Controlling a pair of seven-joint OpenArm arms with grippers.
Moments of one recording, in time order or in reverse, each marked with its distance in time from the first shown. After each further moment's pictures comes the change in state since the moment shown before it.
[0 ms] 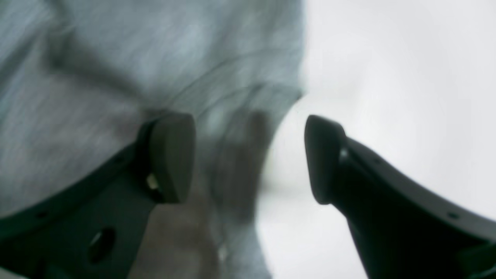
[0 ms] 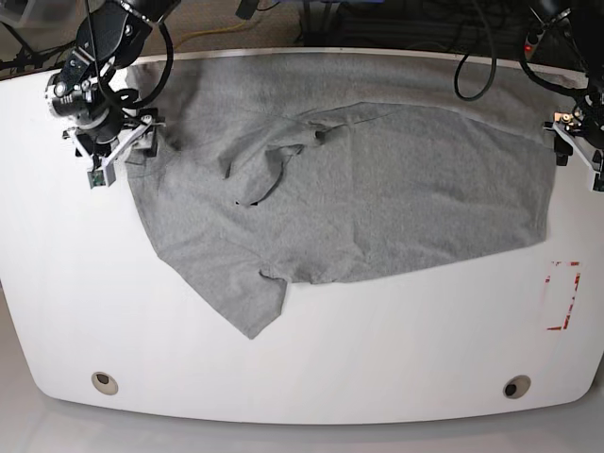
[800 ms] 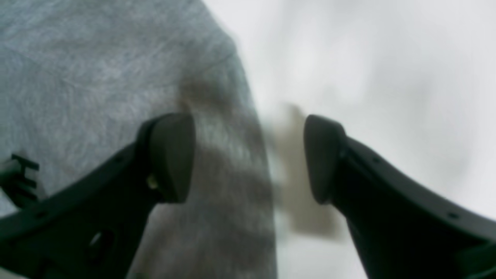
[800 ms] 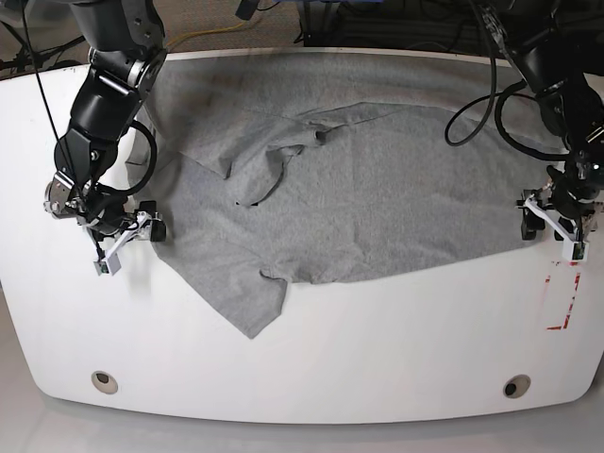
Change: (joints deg) left arm -18.3 0.5 10.8 -18.4 -0.1 8.3 -8.9; right arm 26.9 13.2 -9.6 -46.4 -3.6 0.1 16.0
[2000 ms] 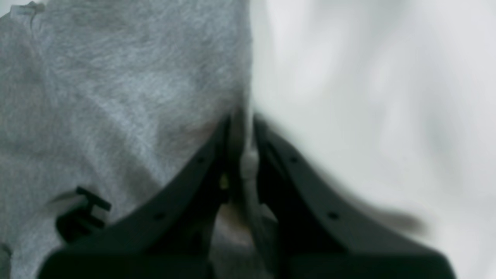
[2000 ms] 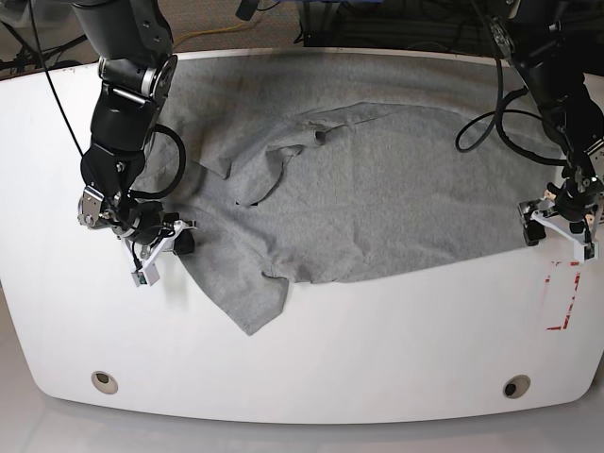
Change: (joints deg) left arm -4.3 -1.9 1.9 -10.6 0.0 11.9 -3.9; right arm 2.4 -3.2 -7.7 -7.5 1.5 0.1 7.4
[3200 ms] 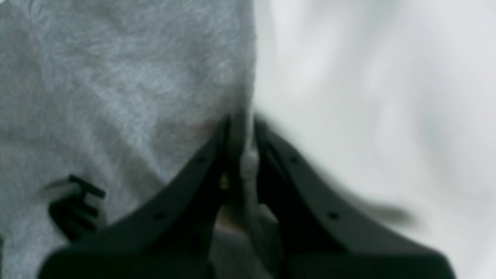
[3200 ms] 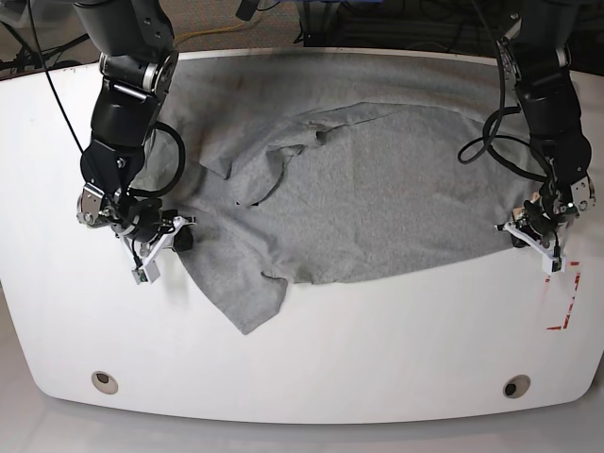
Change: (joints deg) left arm -7.6 -1.8 11.0 -19.6 -1.0 0.0 -6.5; right arm -1.6 -0.2 -0.2 3.5 -0.3 0.0 -1.4
